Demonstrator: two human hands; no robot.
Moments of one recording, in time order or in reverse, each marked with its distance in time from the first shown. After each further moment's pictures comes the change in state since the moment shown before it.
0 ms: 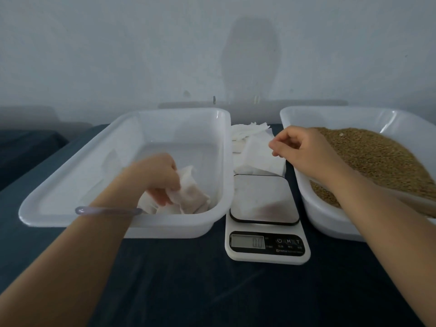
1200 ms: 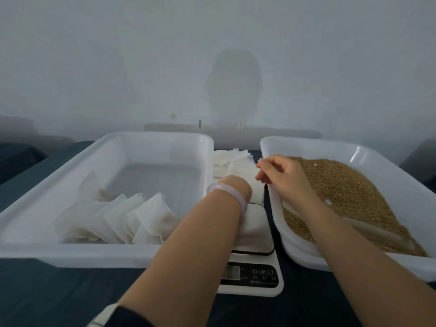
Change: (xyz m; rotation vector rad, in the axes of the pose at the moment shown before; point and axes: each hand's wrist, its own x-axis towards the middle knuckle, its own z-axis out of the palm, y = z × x) left_hand 0.089 0.143 0.108 0.800 -0.074 0.289; right_hand 0.013 0.011 0.000 0.254 0.117 0.108
